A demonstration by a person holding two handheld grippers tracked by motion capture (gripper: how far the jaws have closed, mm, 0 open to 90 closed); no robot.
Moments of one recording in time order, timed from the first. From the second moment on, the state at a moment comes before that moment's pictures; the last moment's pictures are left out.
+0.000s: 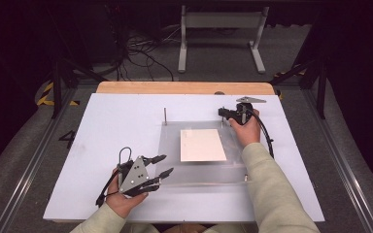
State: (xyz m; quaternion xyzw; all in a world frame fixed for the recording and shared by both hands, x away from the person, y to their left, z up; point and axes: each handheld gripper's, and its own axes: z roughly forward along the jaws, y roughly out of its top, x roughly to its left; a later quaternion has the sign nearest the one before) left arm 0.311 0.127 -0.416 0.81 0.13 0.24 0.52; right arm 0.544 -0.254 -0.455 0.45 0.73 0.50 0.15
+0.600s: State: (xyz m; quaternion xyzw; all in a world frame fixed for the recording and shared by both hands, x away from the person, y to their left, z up) left arm 0.319 0.130 -0.408 0.81 0.13 0.22 0.52; right arm 0.485 -0.286 -0.417 0.42 0.73 0.51 0.16
